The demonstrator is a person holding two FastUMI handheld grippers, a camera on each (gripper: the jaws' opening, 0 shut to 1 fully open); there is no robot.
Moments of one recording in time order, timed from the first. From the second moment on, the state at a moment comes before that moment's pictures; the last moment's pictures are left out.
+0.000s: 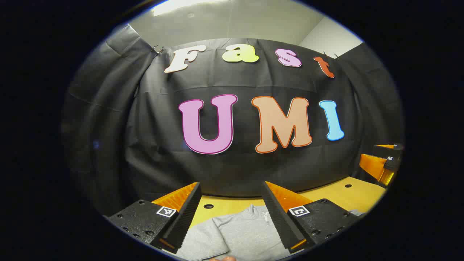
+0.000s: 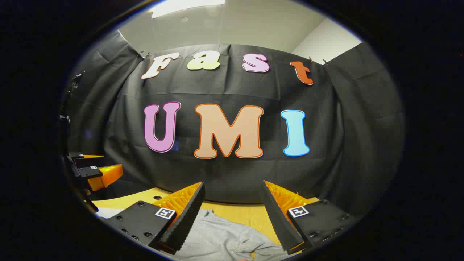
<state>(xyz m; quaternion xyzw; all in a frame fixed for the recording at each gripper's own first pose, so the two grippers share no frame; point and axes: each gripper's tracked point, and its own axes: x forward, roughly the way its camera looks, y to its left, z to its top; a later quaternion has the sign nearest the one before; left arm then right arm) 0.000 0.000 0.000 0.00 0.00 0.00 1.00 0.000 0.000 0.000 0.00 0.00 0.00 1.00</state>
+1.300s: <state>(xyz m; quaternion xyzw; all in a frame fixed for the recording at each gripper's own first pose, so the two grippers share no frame) 0.001 0.009 -0.011 0.00 0.02 0.00 1.00 0.007 -0.040 0.004 -0.01 0.00 -0.04 1.00</state>
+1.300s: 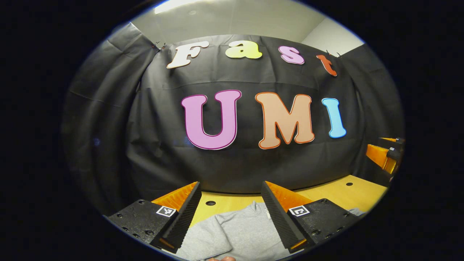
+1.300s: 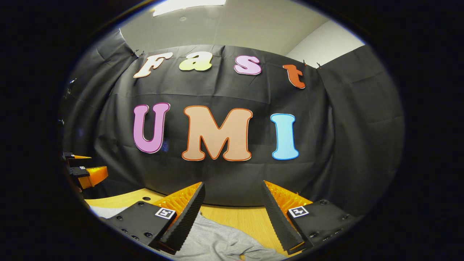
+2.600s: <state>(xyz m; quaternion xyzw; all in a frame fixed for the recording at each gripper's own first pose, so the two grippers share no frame) 0.019 -0.021 -0.027 0.01 0.03 -0.04 1.00 -0.066 -0.183 -0.081 -0.09 0.17 -0.09 0.98</state>
